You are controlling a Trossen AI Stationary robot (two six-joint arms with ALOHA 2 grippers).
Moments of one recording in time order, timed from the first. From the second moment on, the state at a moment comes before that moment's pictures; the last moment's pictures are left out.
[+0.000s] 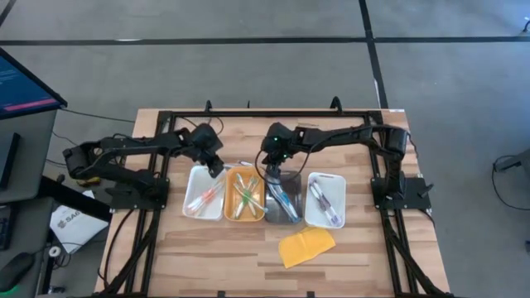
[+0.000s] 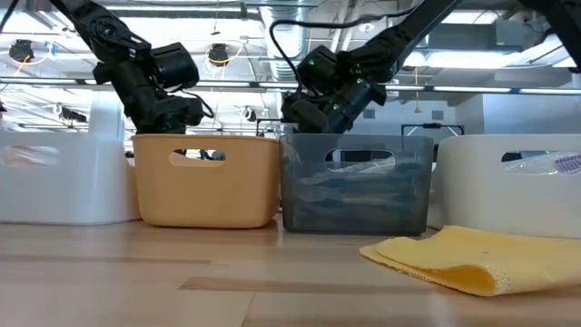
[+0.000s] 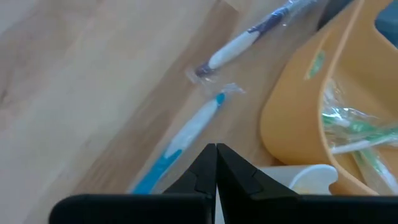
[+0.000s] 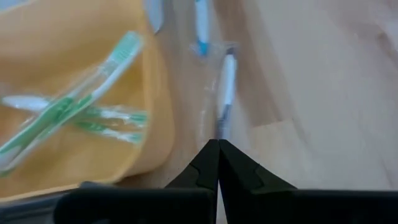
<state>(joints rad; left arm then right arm) 0.51 1.27 0.59 -0.33 0.20 -0.16 -0.29 1.95 1.25 -0.17 -0.25 0.03</state>
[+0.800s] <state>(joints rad) 0.27 1.24 0.59 -0.34 0.19 -0.35 -0.19 1.95 1.25 -0.22 -0.32 0.02</state>
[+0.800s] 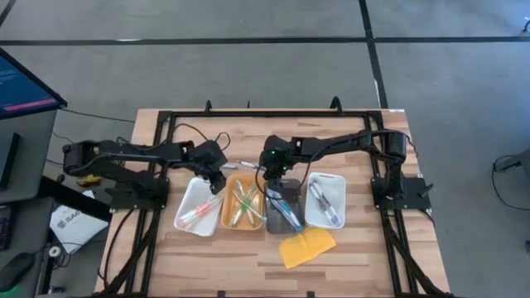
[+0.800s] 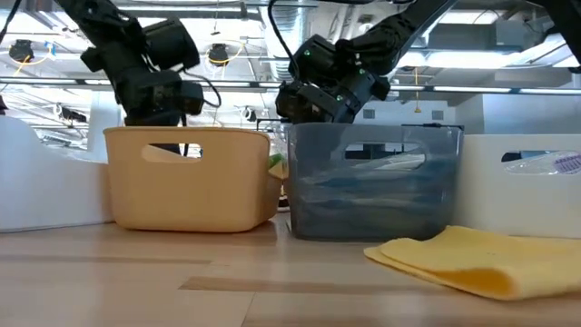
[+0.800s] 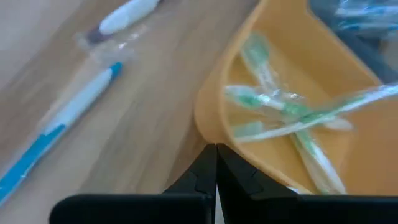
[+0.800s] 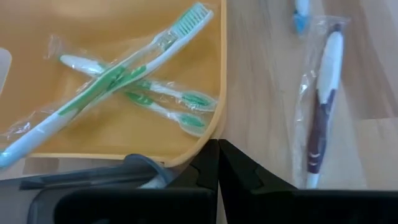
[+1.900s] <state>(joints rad) 0.40 1.11 0.64 -0.20 0.20 -0.25 -0.24 1.71 1.25 -0.34 -0.28 0.05</state>
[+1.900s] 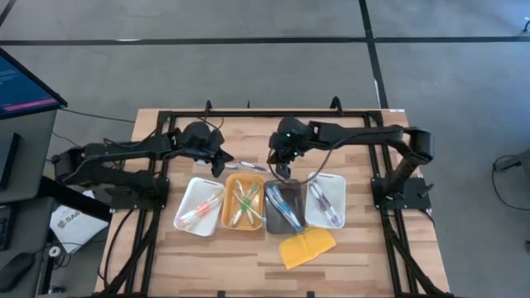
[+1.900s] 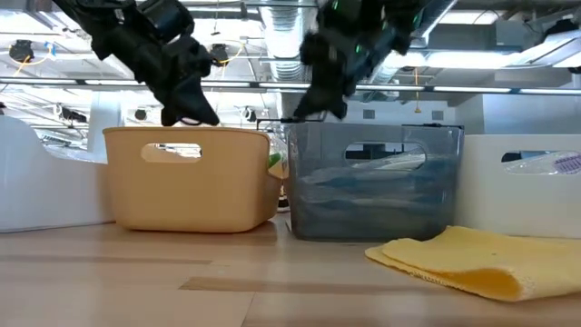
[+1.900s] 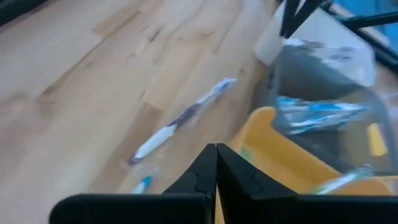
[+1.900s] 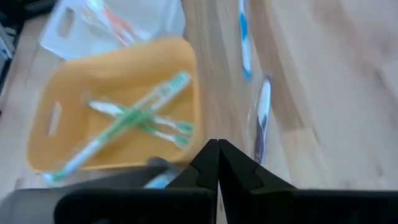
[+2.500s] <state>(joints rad) 0.35 1.09 0.64 -0.18 0.17 -0.27 -0.18 1.48 1.21 -0.31 -0.08 0.04</state>
